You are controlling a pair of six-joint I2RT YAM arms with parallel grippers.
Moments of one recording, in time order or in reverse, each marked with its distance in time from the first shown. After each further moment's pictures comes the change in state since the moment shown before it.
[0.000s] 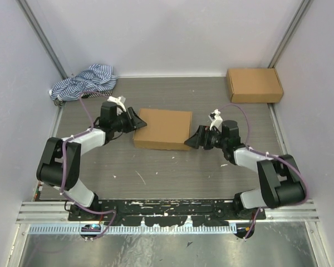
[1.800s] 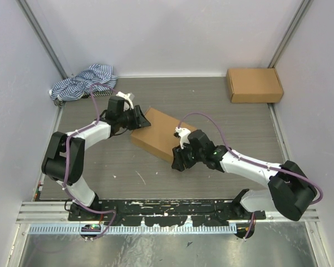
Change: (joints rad) left arm -0.061 0.077 0.152 -0.172 -0.025 0.110; right arm 0.525 -0.157 0.147 -0.542 0.375 -0.237
